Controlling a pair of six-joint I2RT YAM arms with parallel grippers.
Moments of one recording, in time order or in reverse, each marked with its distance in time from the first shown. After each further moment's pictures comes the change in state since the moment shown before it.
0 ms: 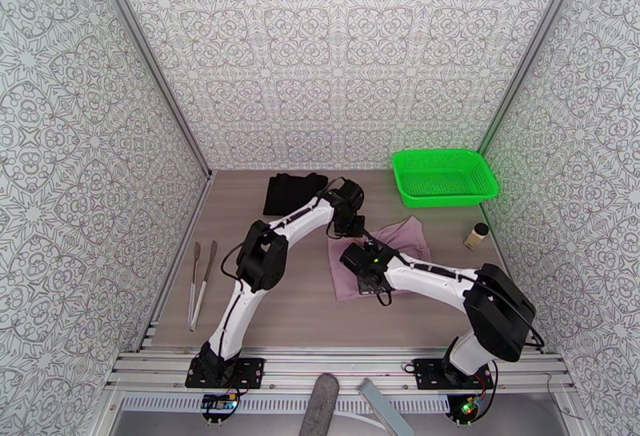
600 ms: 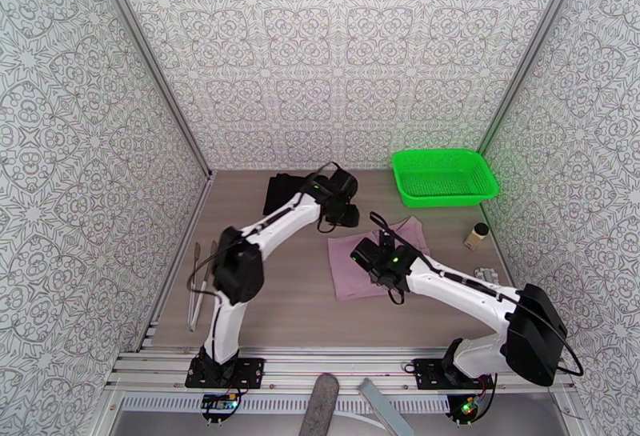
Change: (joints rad) left arm -0.001 -0.347 -0.229 0.039 -0.165 0.056; right arm -0.021 -0.193 0.029 -0.079 0.107 0.006
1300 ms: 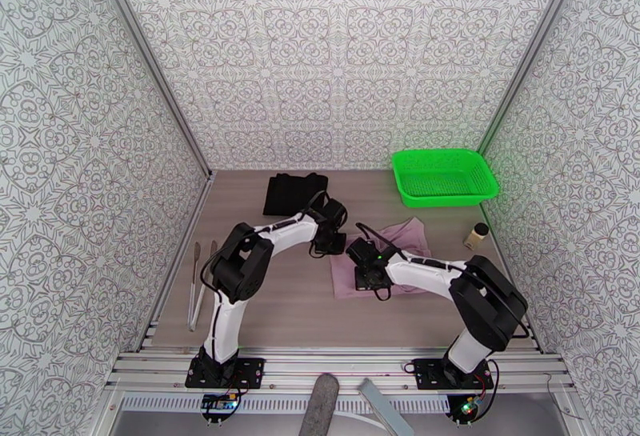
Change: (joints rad) left arm 0.035 0.140 -0.269 0.180 0.064 -0.082; right arm -0.055 0.267 -0.082 0.337 -0.323 -0.097
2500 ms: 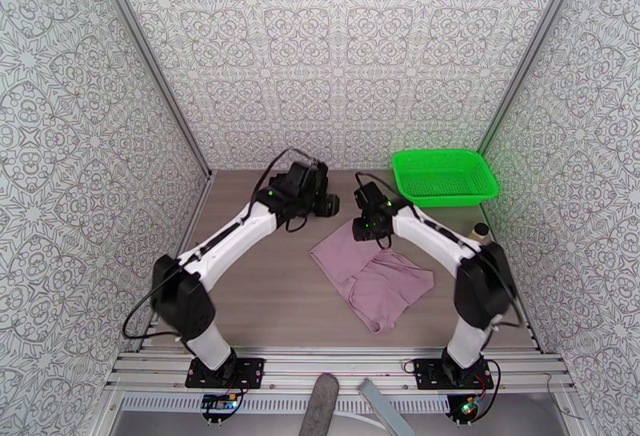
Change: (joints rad) left arm 0.053 -0.492 -0.161 0.068 -0.098 0.109; right arm -0.270 0.212 0.606 -0.256 -0.101 -0.435
